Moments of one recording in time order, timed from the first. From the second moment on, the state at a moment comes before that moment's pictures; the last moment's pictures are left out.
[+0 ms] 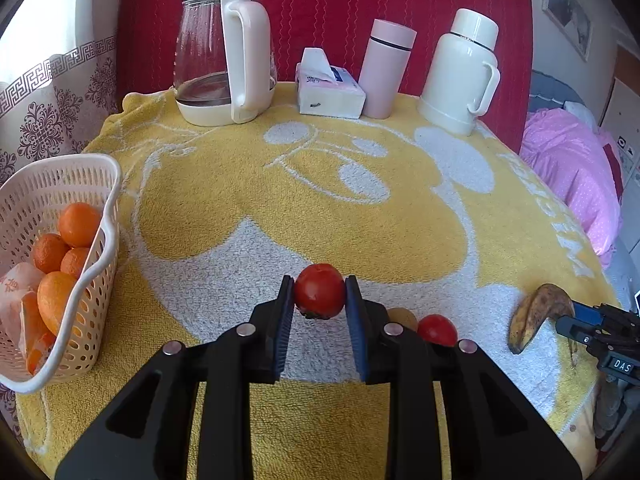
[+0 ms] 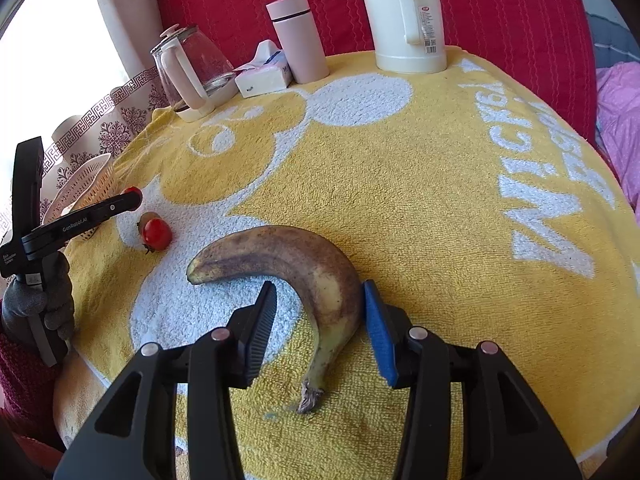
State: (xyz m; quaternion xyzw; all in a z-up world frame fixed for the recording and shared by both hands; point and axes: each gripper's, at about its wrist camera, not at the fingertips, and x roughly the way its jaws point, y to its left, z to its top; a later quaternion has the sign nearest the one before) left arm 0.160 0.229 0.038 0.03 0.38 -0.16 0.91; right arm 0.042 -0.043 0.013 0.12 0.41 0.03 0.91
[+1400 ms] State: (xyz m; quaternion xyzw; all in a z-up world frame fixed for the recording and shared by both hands) left arm 0.154 0.272 0.081 -0.02 0.33 -0.11 0.94; right arm 0.059 0.015 0.020 0.03 0.42 0.08 0.90
